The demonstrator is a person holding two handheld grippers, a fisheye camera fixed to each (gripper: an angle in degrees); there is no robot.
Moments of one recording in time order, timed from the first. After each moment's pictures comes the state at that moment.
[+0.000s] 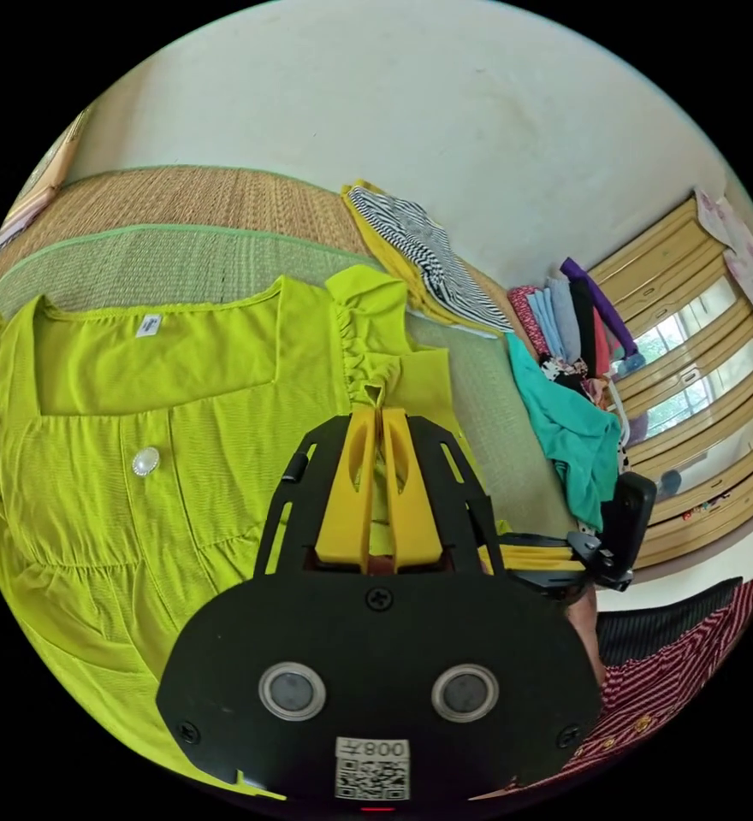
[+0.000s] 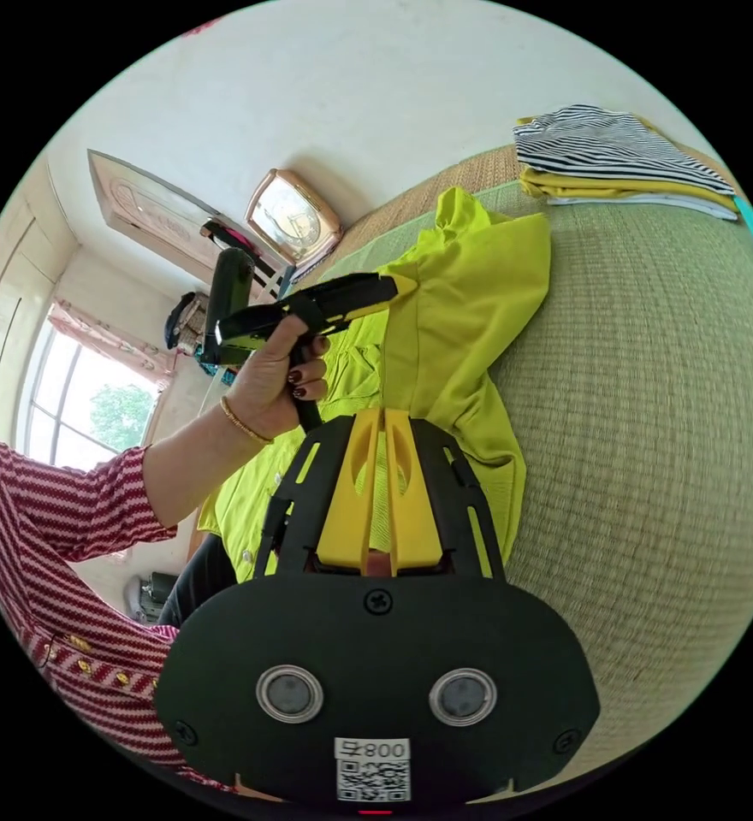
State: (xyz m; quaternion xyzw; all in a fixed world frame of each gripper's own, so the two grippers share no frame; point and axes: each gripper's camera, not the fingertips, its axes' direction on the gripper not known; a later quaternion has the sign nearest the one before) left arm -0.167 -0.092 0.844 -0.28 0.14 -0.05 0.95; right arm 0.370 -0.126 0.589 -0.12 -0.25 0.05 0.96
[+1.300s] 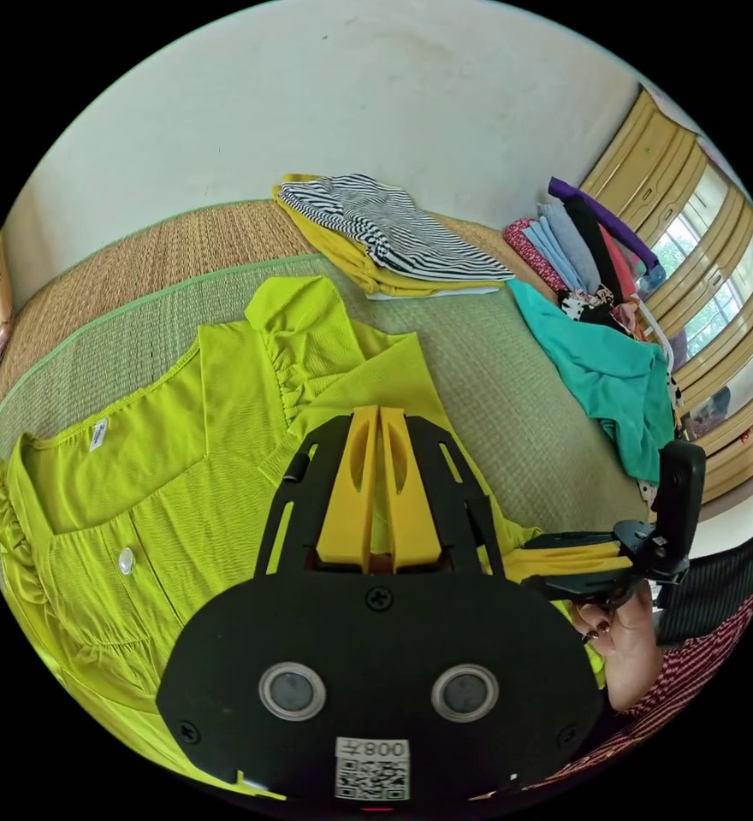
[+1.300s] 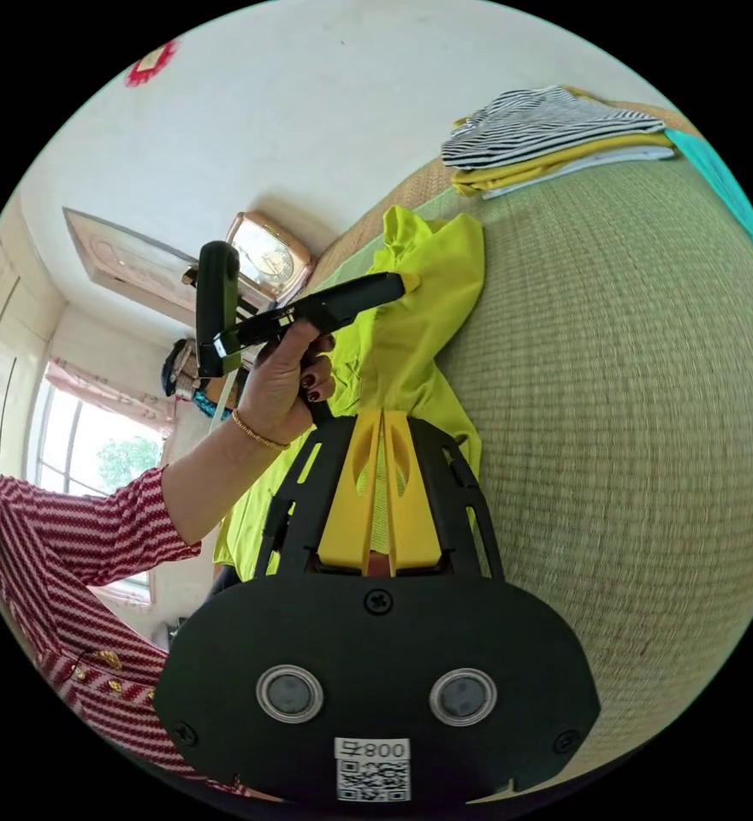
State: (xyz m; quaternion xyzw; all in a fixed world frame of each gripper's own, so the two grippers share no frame) left arm -0.152 -0.092 0.838 -0.31 0.09 0.09 0.94; right arm 0.411 -0.157 0.599 -0.12 -0.24 0.14 0.95
